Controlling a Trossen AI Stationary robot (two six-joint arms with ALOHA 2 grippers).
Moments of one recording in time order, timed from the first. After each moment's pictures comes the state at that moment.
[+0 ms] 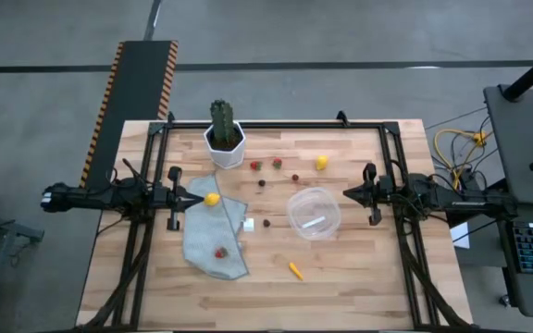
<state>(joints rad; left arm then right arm) -0.07 0.07 0.00 0.10 -0.07 0.16 -0.05 0.09 0.01 0.11 -0.02 0.10</state>
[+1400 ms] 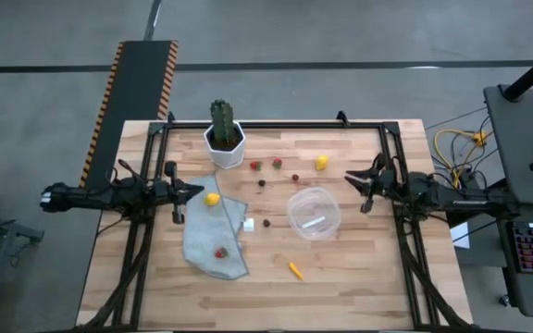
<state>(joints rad) -0.07 0.08 0.00 0.11 -0.27 0.17 -0.06 0.16 0.08 0.09 0.31 -0.06</state>
